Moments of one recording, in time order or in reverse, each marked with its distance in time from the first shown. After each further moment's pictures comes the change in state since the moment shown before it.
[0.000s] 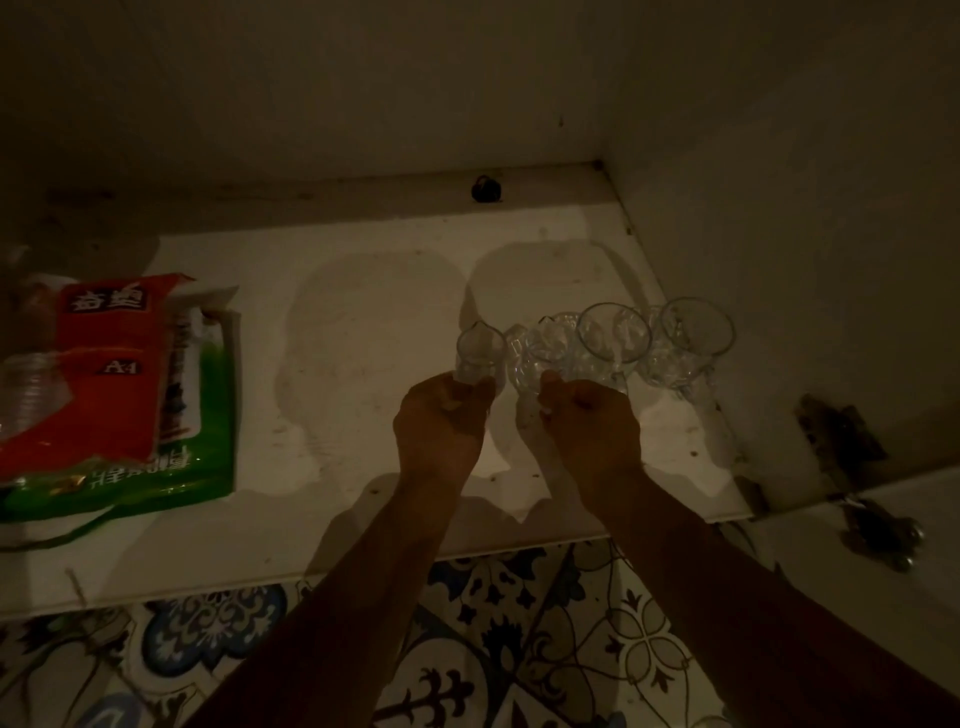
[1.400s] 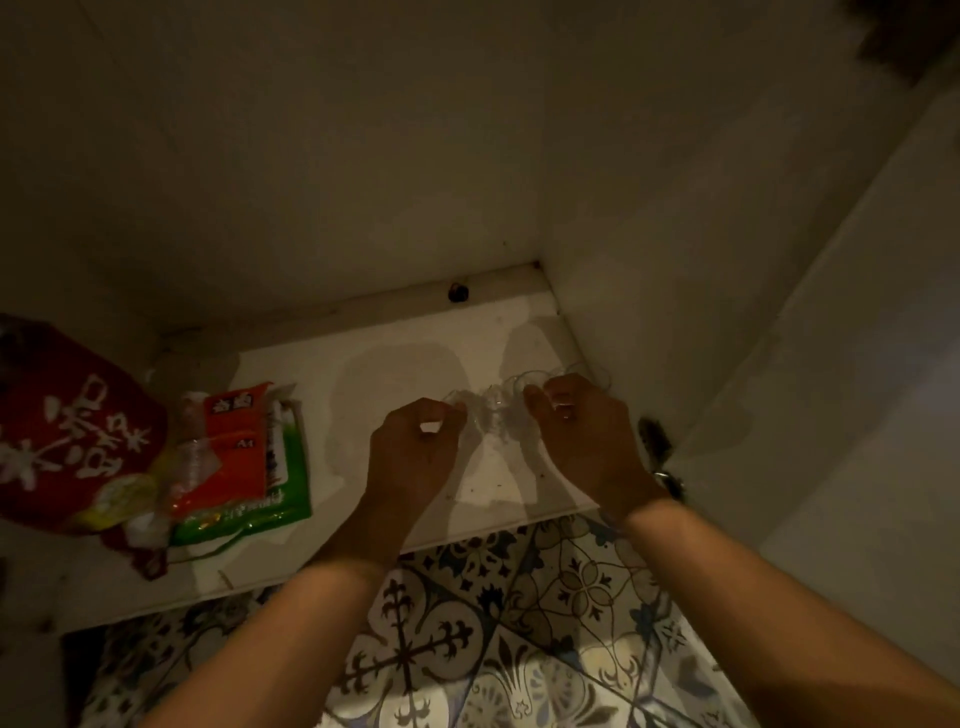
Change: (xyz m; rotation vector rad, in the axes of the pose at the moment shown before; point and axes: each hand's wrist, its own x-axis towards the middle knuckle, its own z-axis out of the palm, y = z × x) left_hand -0.112 0.169 -0.072 0.207 -0.081 0.065; right_hand -0.119 -0.133 -0.137 -0.271 -0.042 -0.324
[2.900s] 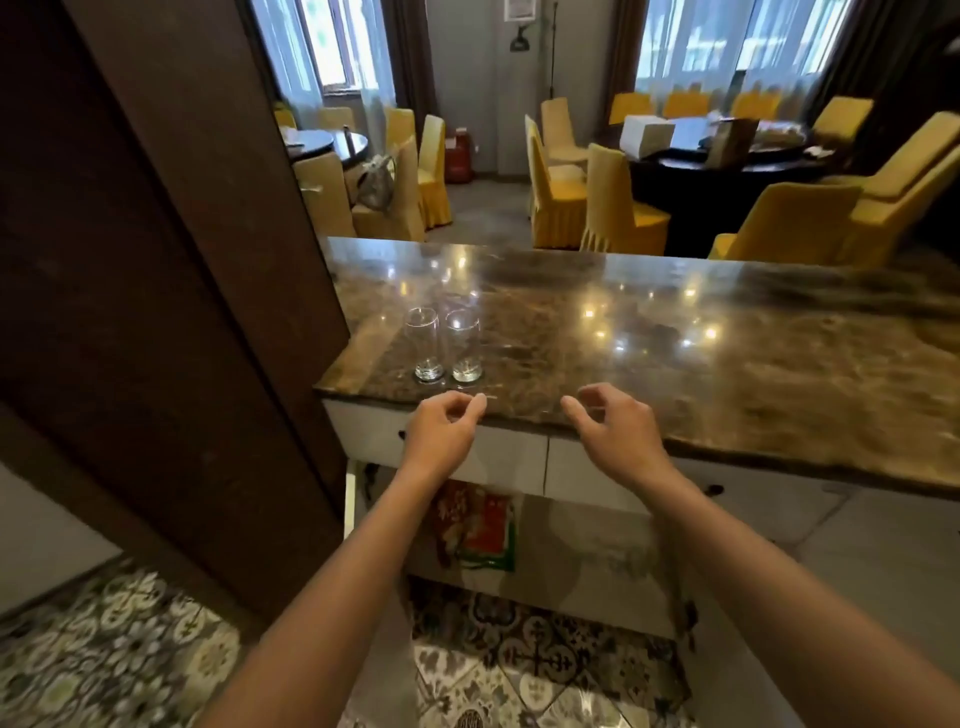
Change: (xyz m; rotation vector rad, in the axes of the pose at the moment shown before) left_hand -0.294 0.523 -0.559 0.028 0.305 0.130; right_hand -0.237 -0.696 -0.306 -0.097 -0.242 -0.475
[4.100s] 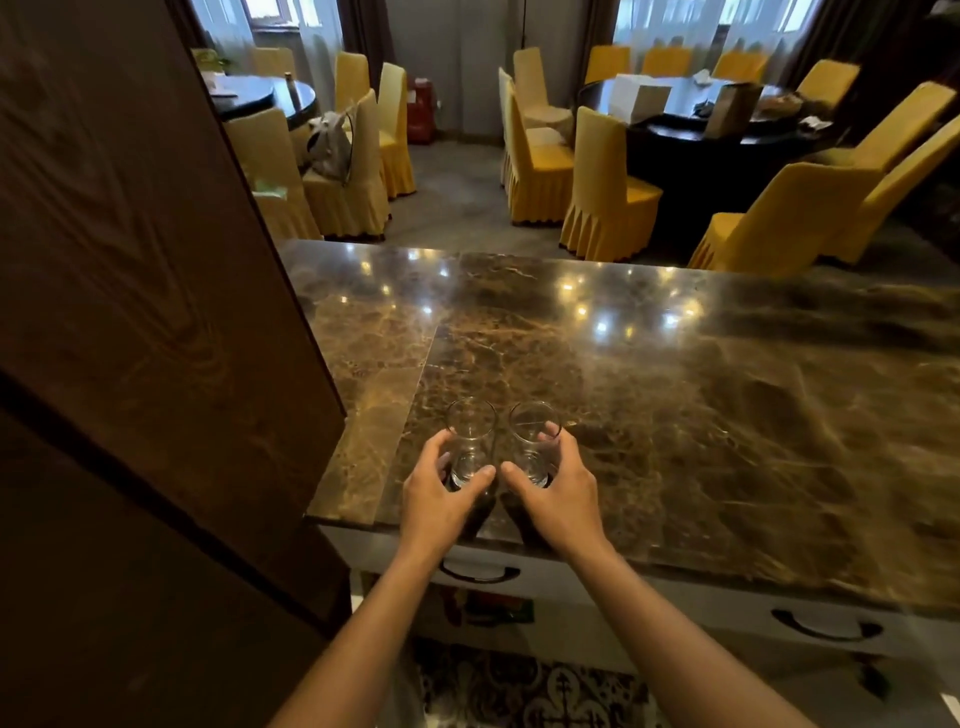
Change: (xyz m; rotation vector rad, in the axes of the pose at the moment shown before) left_hand 0.214 -0.135 -0.023 -0.153 -0.097 -0.089; right_hand 0.175 -0.037 0.224 0.215 0.047 0.209
